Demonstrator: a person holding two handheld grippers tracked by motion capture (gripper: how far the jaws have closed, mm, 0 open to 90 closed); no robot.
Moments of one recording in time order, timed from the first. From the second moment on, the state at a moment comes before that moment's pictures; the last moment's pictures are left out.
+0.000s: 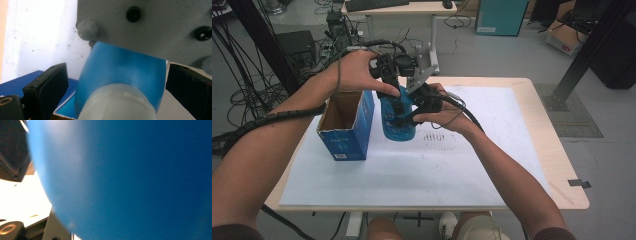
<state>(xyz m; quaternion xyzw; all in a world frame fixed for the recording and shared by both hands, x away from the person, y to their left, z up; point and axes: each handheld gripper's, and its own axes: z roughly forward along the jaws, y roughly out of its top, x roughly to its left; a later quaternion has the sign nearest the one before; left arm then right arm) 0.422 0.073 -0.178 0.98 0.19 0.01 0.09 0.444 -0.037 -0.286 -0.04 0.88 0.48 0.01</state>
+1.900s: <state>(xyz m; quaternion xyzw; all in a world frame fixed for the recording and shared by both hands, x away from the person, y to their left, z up) 0.424 0.079 -0.168 0.99 0.15 0.02 0.07 0.440 -0.034 -0.284 -0.05 0.88 0.47 0.01</state>
